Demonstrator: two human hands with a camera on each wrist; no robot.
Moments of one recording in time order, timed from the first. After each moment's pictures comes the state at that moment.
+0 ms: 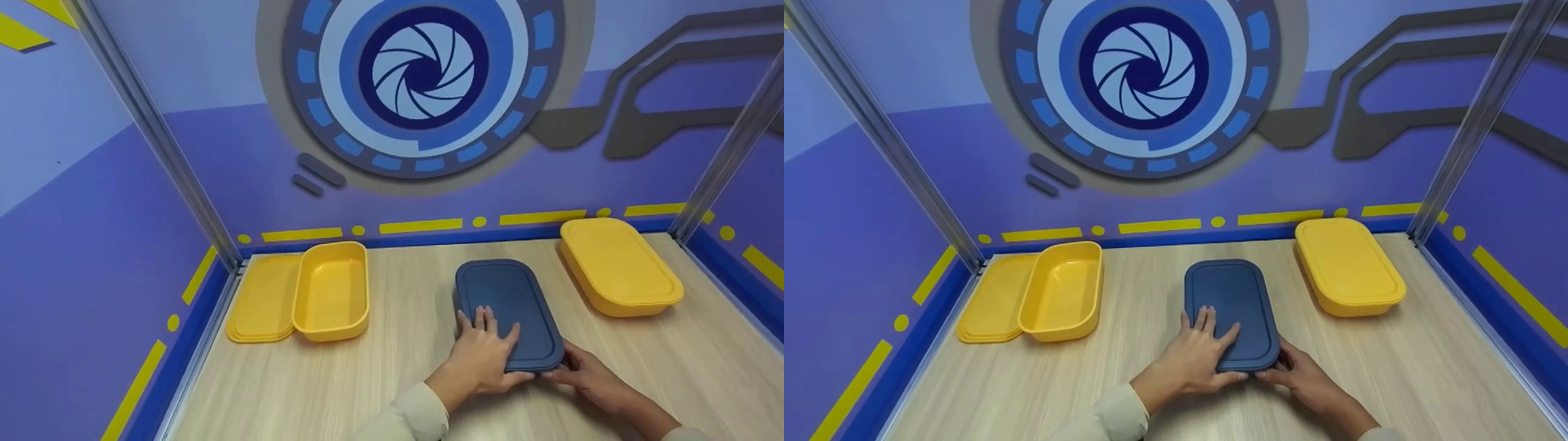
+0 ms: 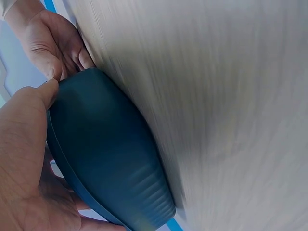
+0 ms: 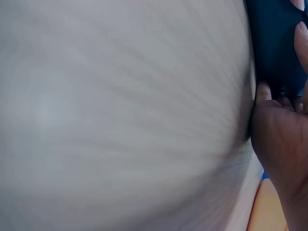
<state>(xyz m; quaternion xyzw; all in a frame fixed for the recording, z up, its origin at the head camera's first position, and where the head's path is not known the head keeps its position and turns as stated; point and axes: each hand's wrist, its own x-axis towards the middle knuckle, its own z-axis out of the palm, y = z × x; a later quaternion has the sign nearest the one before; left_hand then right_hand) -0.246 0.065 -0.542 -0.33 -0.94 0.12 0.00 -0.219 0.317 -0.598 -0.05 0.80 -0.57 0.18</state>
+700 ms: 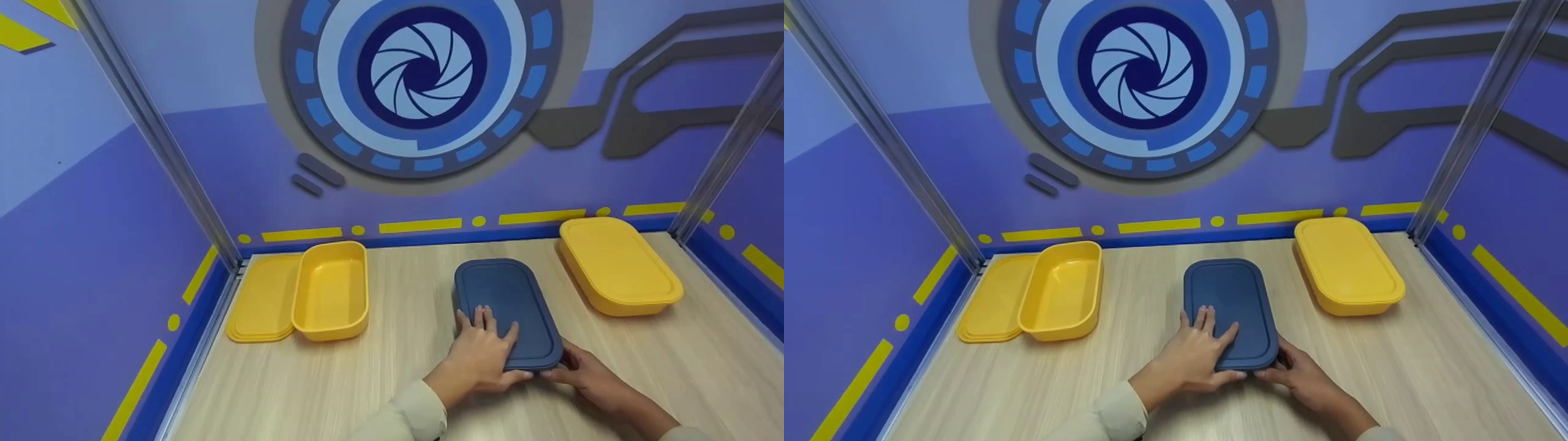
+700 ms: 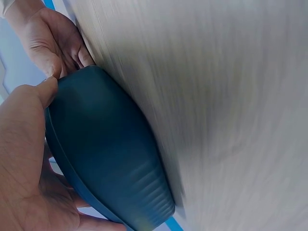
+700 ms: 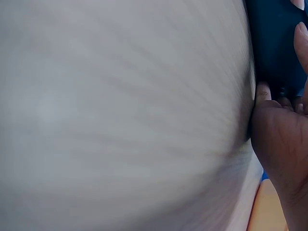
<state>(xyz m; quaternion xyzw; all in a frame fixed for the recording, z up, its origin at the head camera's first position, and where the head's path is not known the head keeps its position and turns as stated) -0.247 0.066 -0.541 -0.33 -0.93 0.13 0.00 -0.219 0.317 -0.597 -0.05 0.79 -0.58 0.19</state>
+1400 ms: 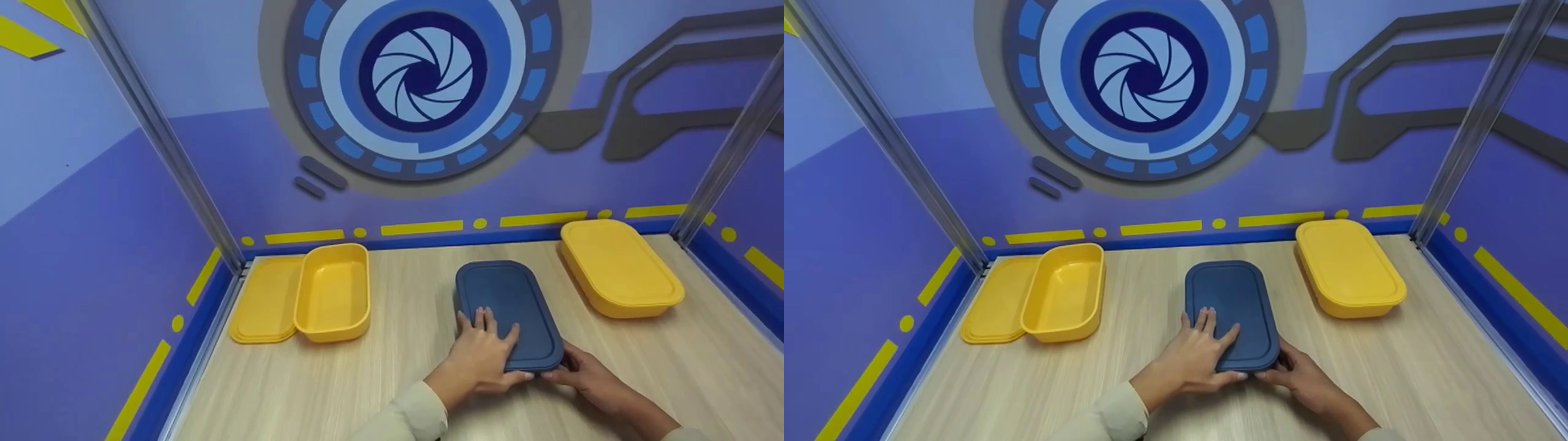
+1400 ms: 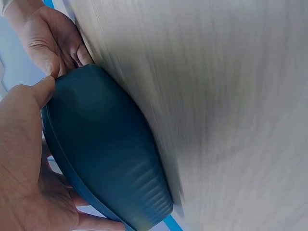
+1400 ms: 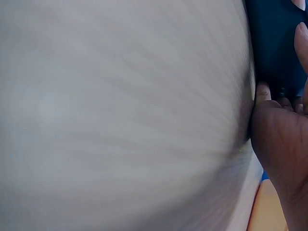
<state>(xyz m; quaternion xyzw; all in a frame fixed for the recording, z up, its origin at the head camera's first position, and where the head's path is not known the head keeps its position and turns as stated) -0.247 0.063 -0.542 -0.33 -0.94 0.12 0.00 -0.219 0.317 -0.598 -0.06 0.79 -0.58 0.18</state>
